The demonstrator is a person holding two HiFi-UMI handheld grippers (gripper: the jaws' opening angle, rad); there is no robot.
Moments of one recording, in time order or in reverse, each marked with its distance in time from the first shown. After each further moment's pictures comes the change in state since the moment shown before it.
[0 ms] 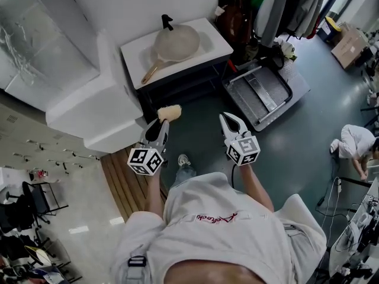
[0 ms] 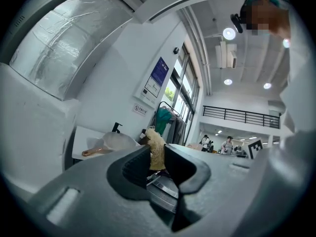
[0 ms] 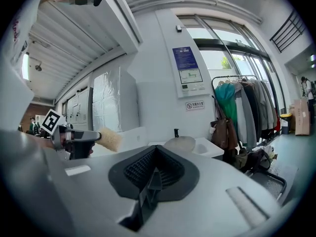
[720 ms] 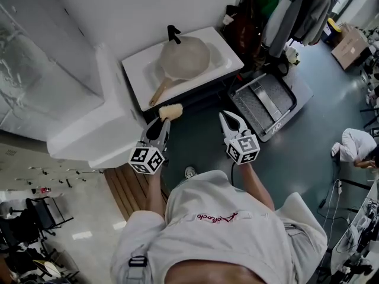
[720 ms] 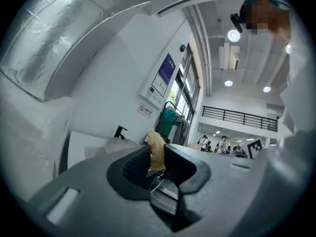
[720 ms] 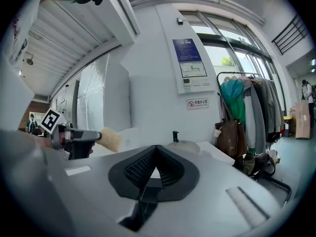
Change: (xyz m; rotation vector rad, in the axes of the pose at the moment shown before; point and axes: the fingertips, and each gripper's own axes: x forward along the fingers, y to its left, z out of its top) left arm 0.104 0.125 0.056 -0.018 0.022 -0.042; right arm 0.165 -0.022 0.031 -0.012 0.016 -0.040
